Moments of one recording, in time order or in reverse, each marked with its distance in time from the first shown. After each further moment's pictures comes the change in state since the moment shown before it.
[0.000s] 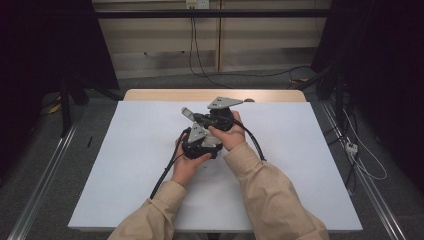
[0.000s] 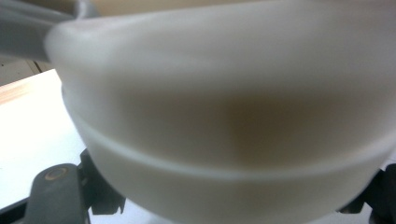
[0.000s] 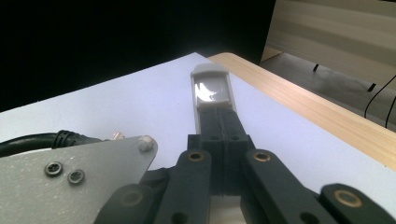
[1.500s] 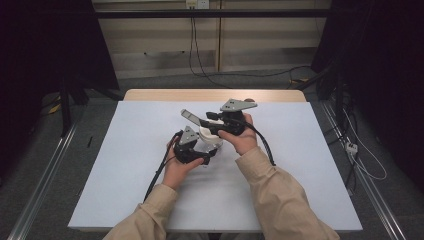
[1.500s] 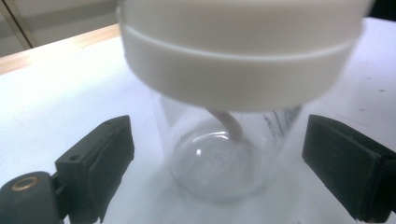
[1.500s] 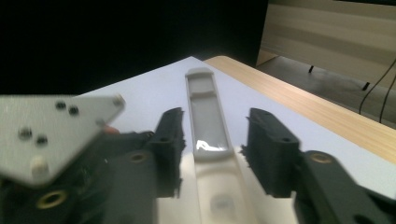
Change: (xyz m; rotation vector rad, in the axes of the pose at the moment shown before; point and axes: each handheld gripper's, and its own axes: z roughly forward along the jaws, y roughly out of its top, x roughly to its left) left arm 0.007 -0.007 -0.031 0.071 -0.032 -0.036; right arm -0.004 -0.008 -0.036 -0.032 -0.011 0.034
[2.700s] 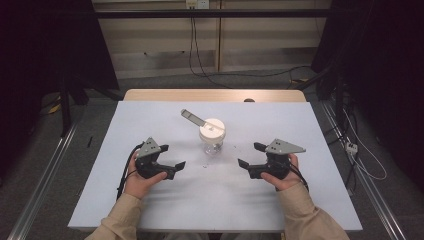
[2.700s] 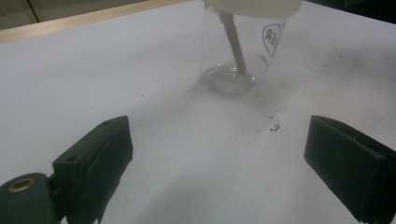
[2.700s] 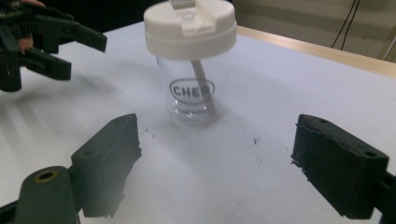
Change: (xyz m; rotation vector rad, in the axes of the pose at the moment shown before) left arm 0.025 -0.034 -0.099 0.024 -0.012 -0.061; right arm 0.008 -0.099 -0.118 0.038 -0.122 0.037
